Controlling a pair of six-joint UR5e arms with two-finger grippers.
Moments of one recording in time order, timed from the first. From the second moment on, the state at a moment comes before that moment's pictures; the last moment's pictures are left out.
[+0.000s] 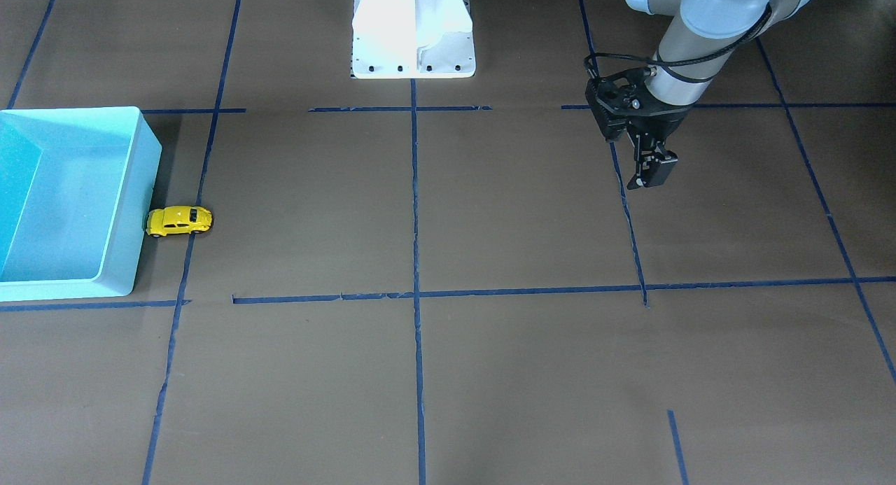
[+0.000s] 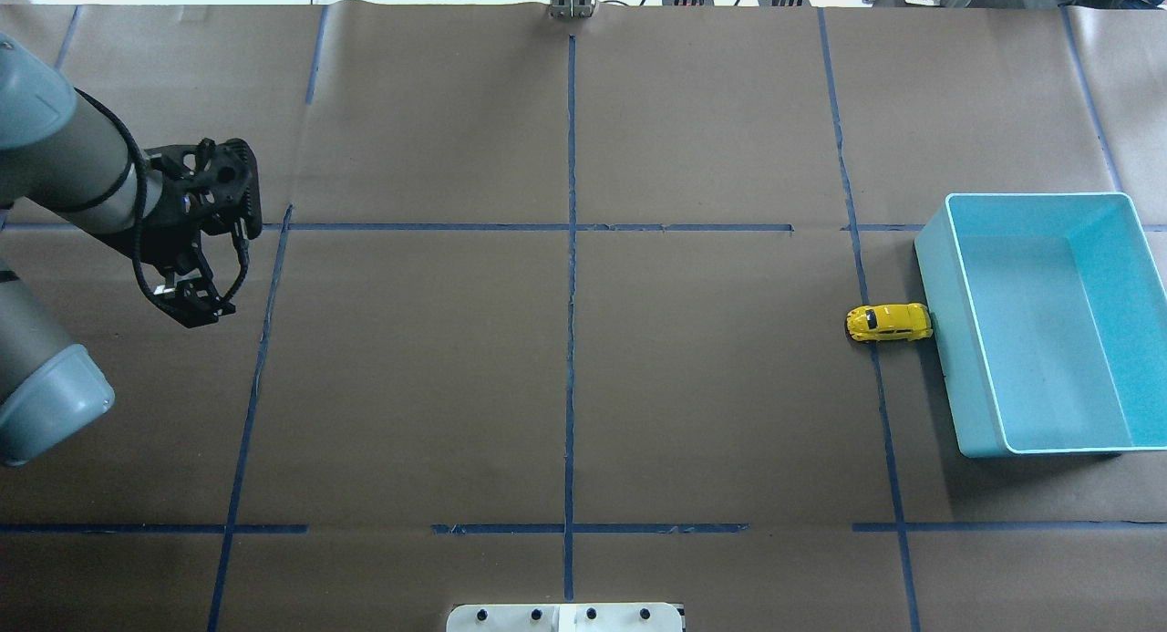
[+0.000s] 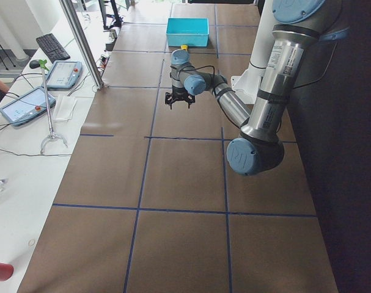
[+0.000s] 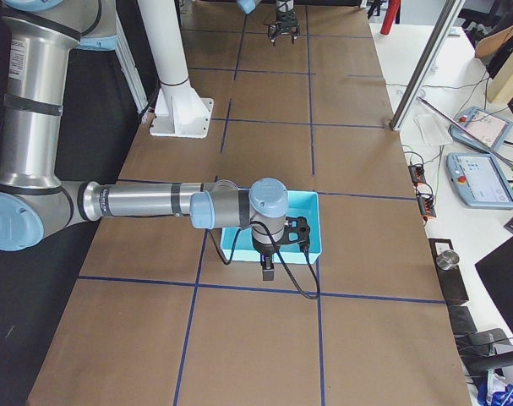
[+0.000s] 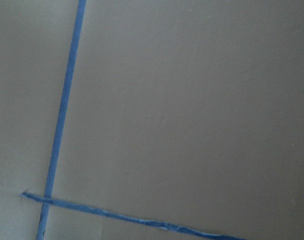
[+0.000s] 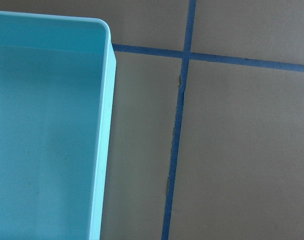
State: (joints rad) left arm -0.87 -1.85 -2.07 -1.38 -2.07 0.40; right arm 1.50 -1.76 1.83 -1.55 2.33 0.00
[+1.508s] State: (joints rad) left arm -1.38 -1.67 -1.87 -1.28 -2.26 0.23; right arm 1.48 -1.78 1.98 -1.54 2.50 0.01
